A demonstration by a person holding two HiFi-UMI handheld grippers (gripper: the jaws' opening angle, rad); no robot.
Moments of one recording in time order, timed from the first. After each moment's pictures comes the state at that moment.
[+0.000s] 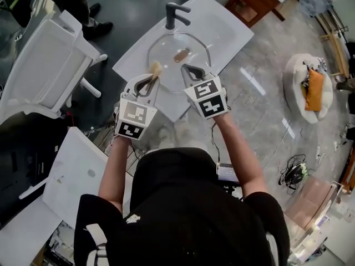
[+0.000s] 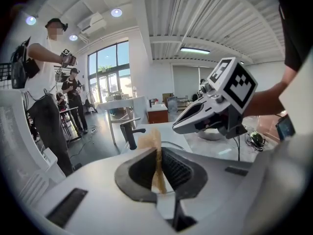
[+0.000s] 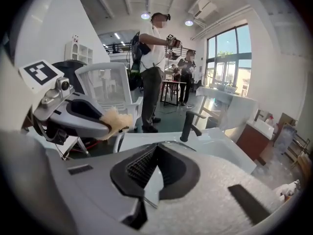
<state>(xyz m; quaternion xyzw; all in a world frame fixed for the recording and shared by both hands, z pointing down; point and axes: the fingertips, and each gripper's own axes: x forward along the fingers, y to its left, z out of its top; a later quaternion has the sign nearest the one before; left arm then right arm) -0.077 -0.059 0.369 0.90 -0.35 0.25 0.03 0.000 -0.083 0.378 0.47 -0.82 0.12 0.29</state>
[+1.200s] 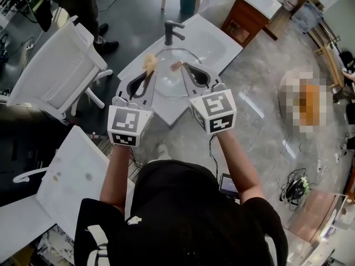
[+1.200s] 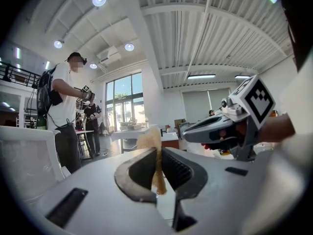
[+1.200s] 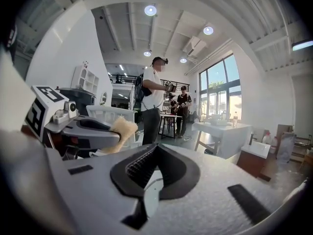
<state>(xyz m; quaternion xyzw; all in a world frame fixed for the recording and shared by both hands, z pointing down) -0.083 -0.002 0.218 0.90 -0.43 0.09 -0.03 -0.002 -0.007 0.213 0.51 -0.85 0.01 0.12</state>
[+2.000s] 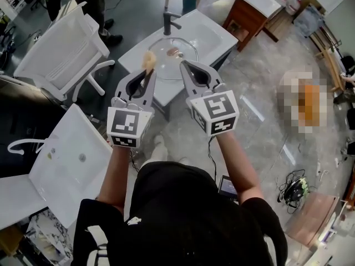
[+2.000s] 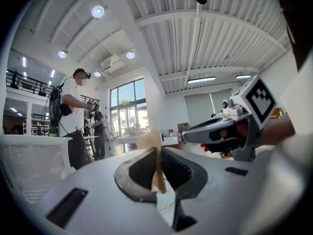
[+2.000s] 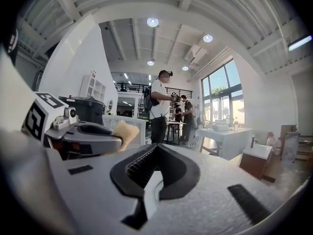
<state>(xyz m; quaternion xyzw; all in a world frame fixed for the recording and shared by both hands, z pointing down) -0.062 0.120 0.189 0.88 -0.46 0.06 -0.06 0.014 0.112 0.180 0.49 -0.87 -0.01 0.08</state>
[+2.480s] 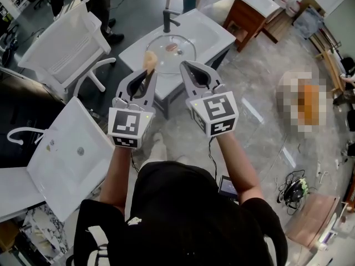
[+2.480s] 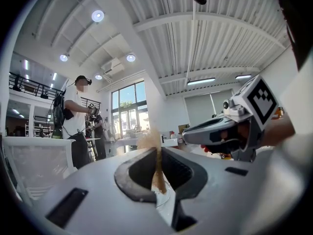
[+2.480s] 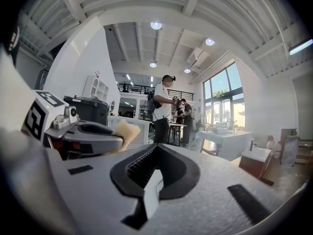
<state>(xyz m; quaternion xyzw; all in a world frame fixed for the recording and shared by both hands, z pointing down) -0.053 0.171 0.181 0.88 -0.47 0.06 -0.07 0.021 0.163 0.174 0.49 -0.87 -0.03 0.08</state>
